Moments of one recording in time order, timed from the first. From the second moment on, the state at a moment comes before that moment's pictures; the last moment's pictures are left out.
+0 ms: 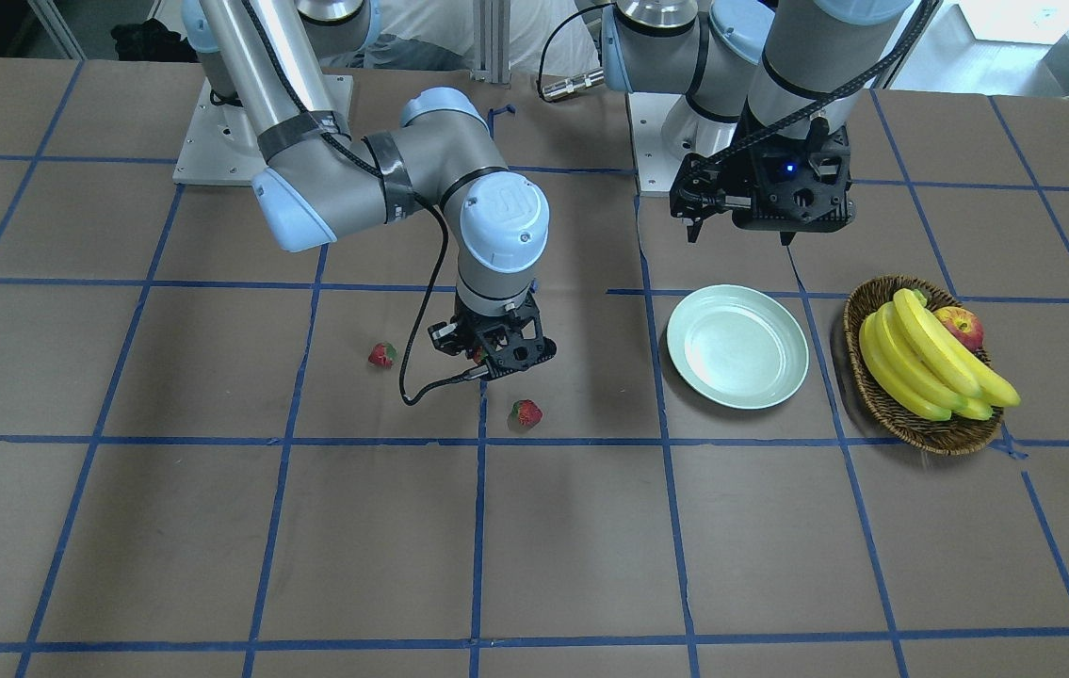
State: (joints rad) left arm -1.59 -1.52 -1.69 -1.57 1.65 0.03; right arm 2.05 -1.13 1.73 -2.00 -1.58 0.08
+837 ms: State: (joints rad) left arm -1.59 -1.52 -1.69 -1.57 1.65 0.03; right arm 2.07 -1.07 1.72 -2.07 -1.51 0.10
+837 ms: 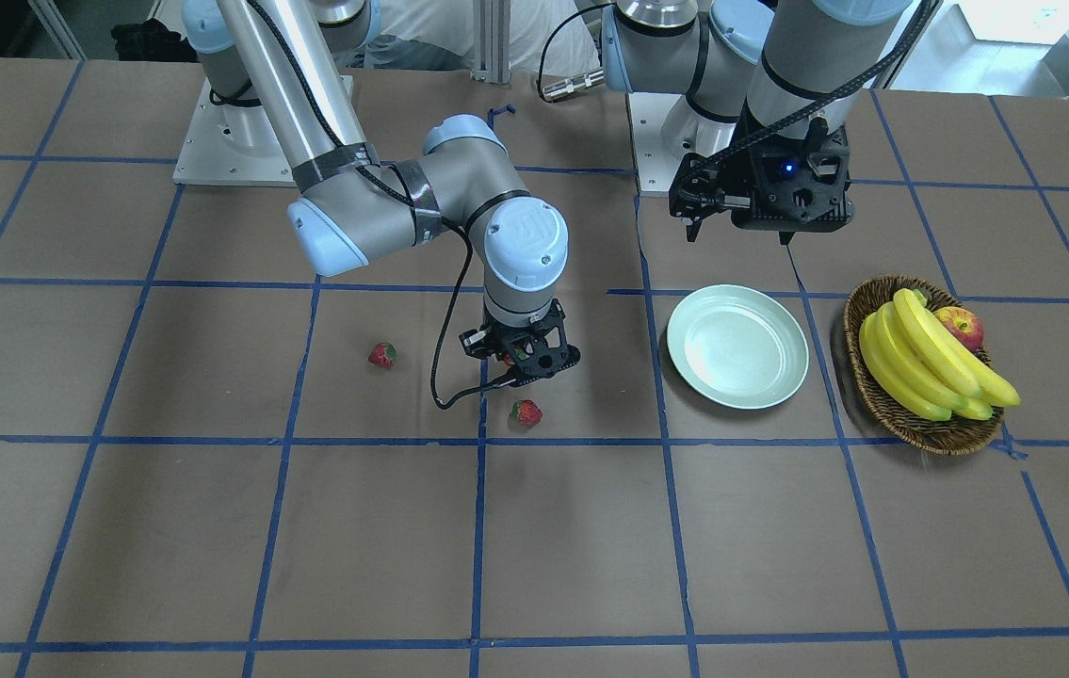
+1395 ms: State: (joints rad) left arm -1.59 -1.52 -1.69 -1.58 1.65 0.03; right arm 2.06 -1.14 1.72 -2.00 -1.54 0.11
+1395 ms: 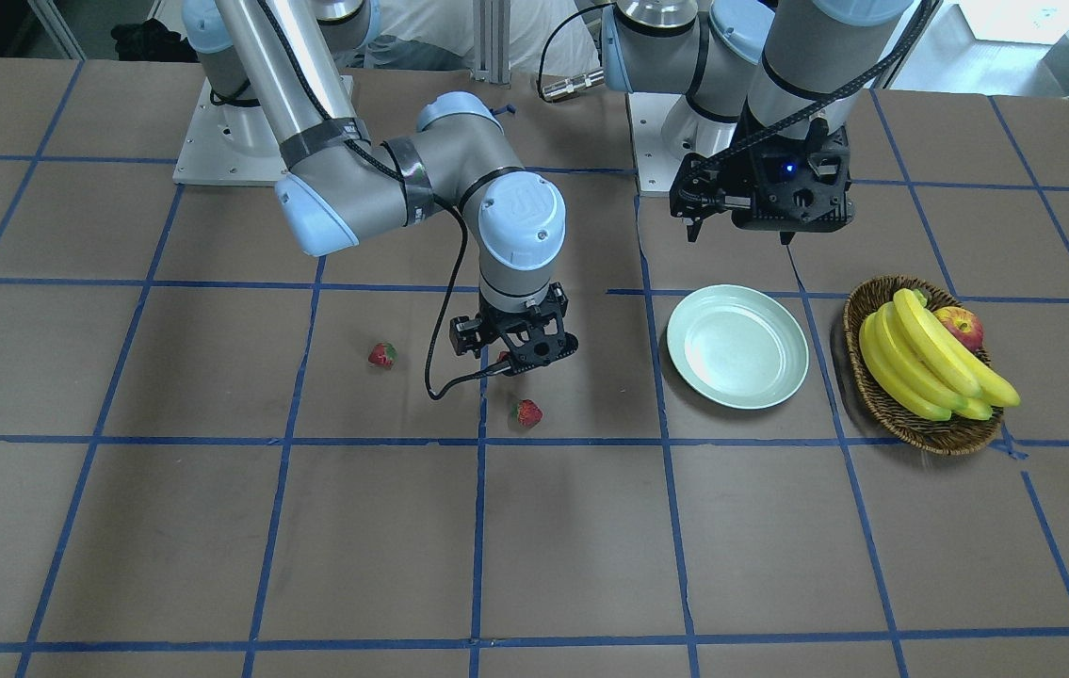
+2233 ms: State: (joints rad) left arm -1.59 -1.52 -1.69 -1.58 1.66 0.03; right arm 1.86 -1.24 1.80 -1.89 -1.61 0.11
